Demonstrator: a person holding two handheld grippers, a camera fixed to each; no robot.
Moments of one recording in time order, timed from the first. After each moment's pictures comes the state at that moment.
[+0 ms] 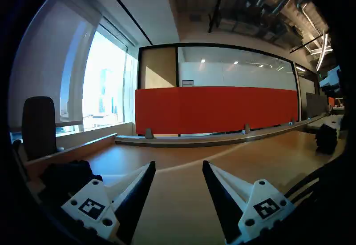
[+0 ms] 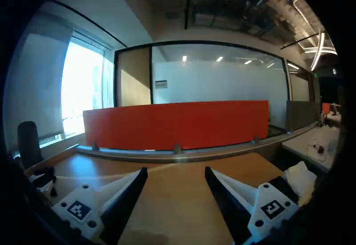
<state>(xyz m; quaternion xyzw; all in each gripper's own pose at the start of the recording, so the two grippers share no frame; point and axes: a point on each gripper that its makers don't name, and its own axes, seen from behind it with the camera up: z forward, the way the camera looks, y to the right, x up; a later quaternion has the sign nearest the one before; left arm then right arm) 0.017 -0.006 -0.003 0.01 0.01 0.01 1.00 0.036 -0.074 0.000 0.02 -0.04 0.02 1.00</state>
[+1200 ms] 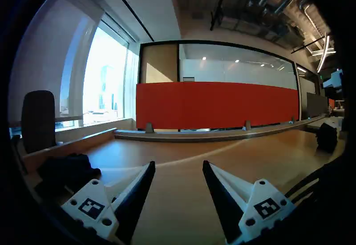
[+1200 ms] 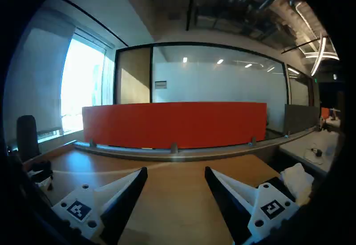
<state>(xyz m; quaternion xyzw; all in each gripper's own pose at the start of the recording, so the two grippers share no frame) 0.000 -0.012 -0.001 0.01 0.00 0.00 1.00 0.026 -0.059 -0.007 0.02 -0.03 0.00 1.00</state>
